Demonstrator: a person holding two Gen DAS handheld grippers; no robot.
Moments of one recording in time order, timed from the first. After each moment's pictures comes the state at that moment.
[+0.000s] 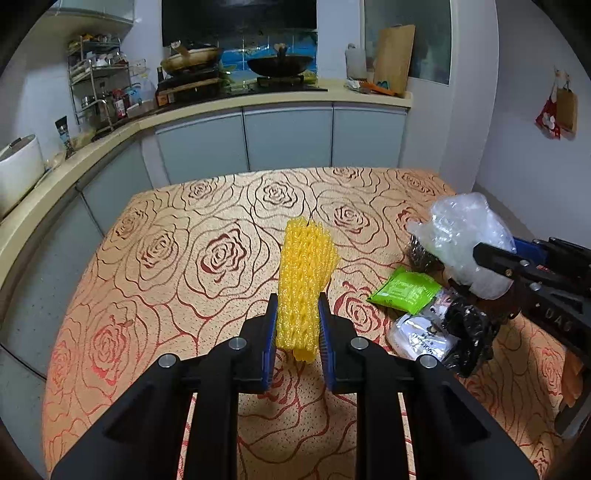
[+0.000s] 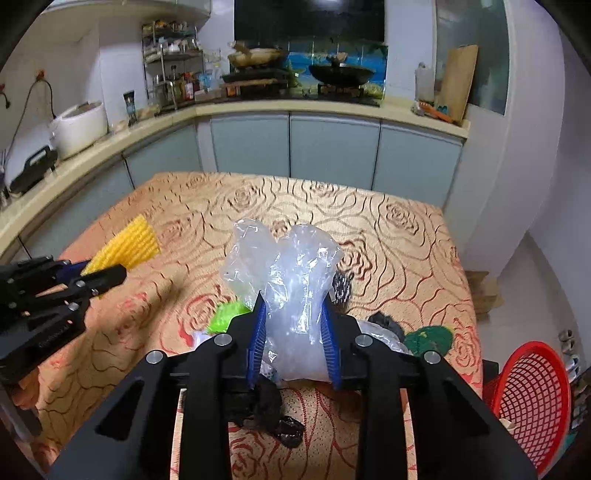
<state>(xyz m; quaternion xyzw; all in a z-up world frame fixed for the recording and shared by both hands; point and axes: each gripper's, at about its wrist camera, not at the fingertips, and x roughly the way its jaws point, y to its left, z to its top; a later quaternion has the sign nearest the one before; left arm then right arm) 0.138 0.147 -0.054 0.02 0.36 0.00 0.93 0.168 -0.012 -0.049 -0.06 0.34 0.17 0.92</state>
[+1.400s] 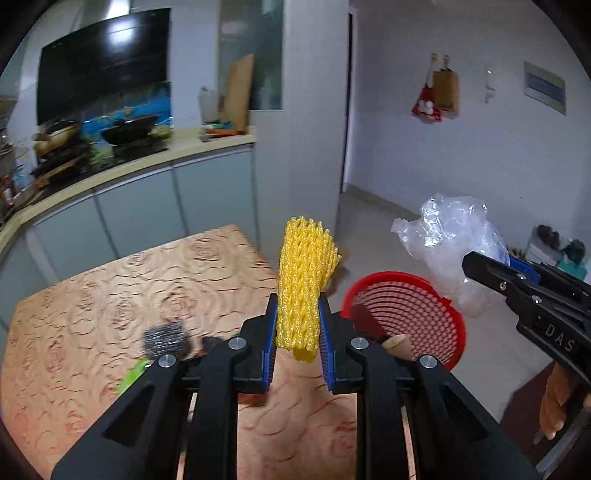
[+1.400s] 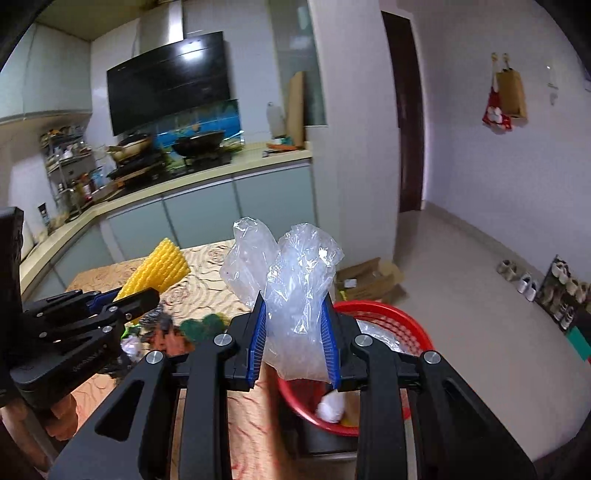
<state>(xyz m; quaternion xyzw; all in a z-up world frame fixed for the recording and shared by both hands) 0.125 -0.093 0.002 0.06 0.30 -0.23 0.93 0.066 -0.236 0.009 0.06 0.26 -0.03 0.96</state>
